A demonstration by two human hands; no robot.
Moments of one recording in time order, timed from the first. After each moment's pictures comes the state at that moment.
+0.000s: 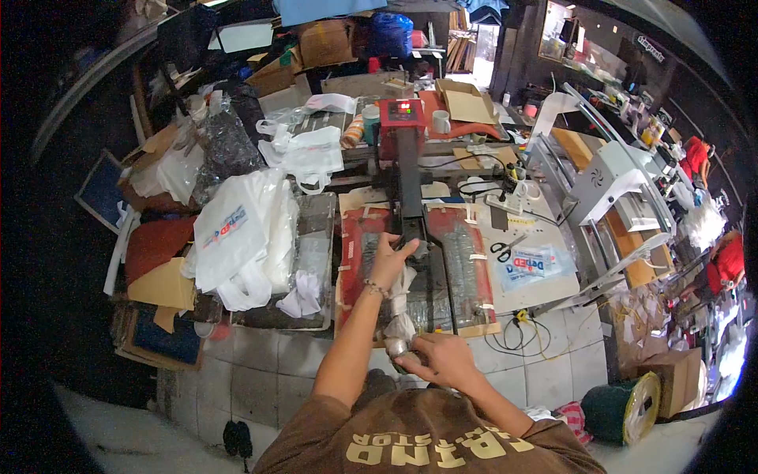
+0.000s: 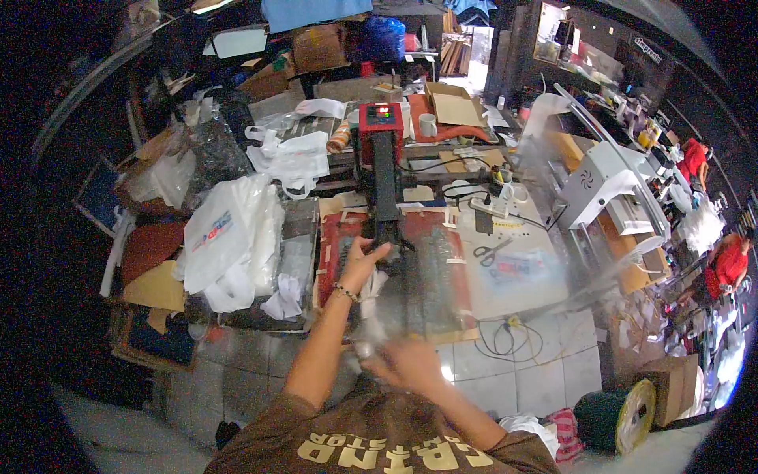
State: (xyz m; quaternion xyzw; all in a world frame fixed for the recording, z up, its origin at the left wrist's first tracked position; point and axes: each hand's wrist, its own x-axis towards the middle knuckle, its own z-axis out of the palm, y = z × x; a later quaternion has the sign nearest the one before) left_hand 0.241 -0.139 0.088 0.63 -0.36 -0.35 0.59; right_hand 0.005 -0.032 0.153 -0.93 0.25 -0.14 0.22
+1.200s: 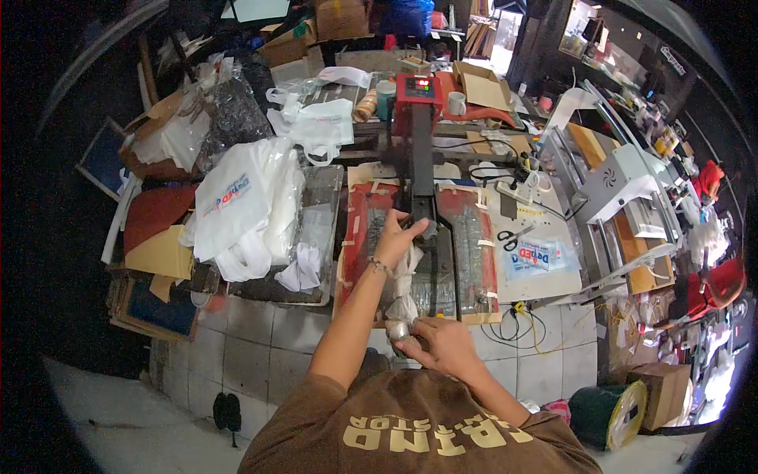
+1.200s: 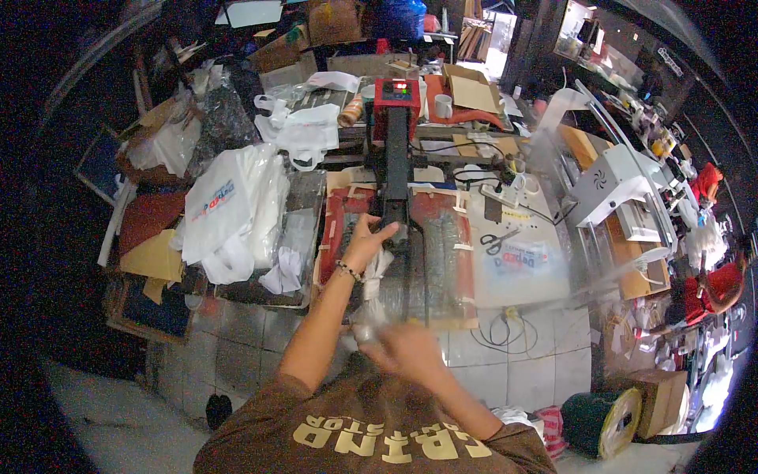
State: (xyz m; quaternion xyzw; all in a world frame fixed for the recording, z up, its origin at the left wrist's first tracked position) left_hand 0.241 -0.137 0.092 0.65 -0.37 -0.32 0.59; right_hand 0.008 -0.033 0.162 -0.94 0.21 -0.17 0.22
